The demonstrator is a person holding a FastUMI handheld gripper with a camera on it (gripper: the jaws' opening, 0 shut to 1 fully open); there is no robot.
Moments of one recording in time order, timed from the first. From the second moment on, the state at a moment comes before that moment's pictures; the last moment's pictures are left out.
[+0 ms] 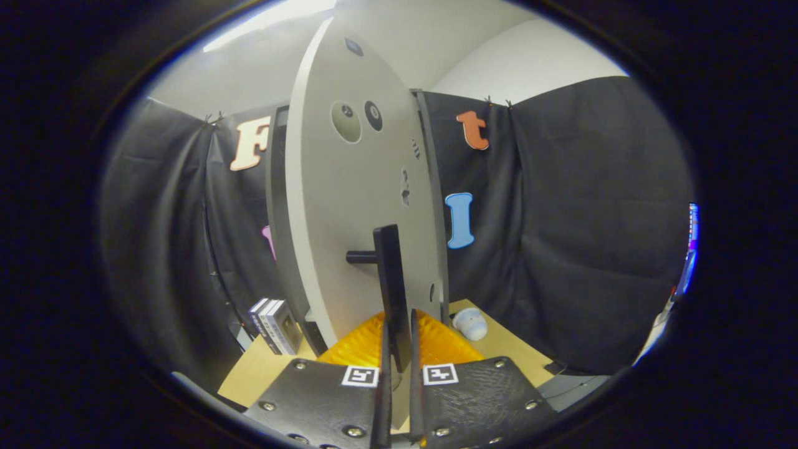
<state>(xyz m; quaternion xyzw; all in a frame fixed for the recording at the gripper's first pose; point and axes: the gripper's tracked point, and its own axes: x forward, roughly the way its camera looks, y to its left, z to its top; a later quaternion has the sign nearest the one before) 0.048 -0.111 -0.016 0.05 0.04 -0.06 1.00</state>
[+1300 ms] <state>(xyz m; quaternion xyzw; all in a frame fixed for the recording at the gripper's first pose) 0.049 -0.272 -0.008 0.09 0.03 0.03 1.00</state>
